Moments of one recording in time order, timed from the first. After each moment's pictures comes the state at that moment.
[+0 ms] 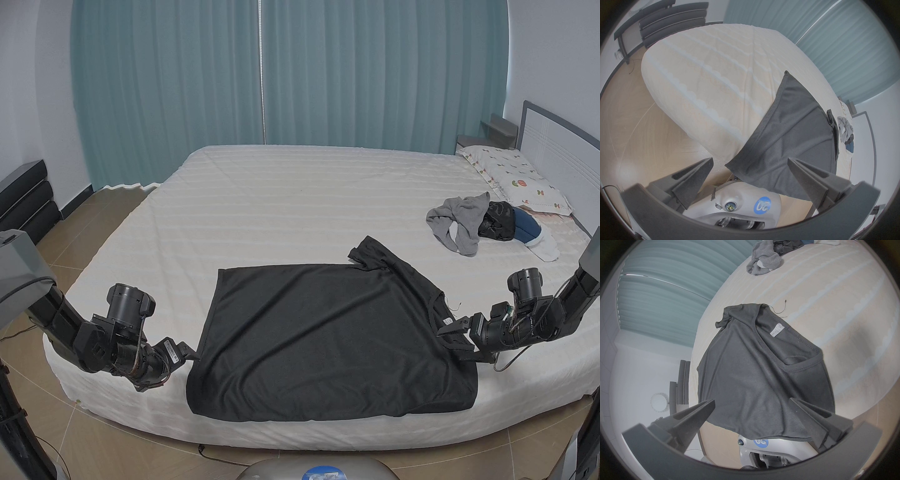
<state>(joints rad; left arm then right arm) -0.17 1.97 -0.66 -0.31 -0.07 -0.81 -0.03 2.07 -0.74 -0.43 0.53 0.58</state>
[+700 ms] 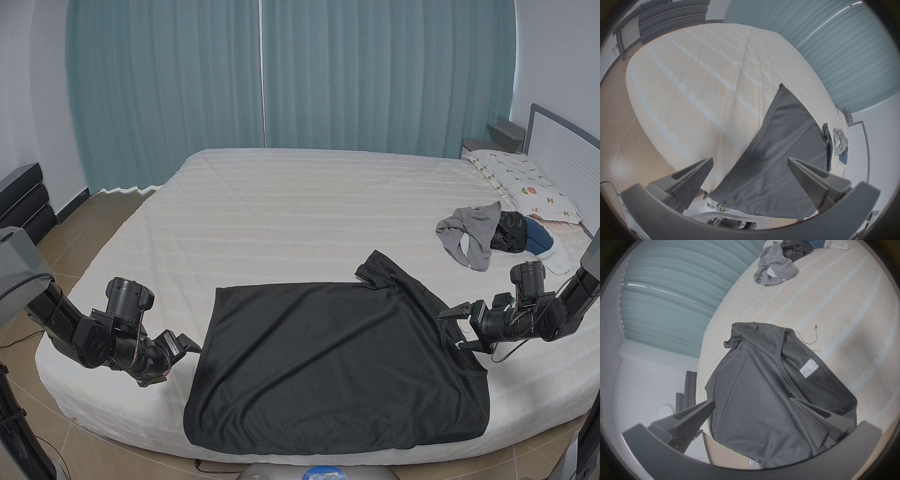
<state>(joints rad) -0.17 1.96 -0.68 -0.31 -0.11 -0.83 -0.01 2.06 -0.73 -0.56 0.52 0.72</state>
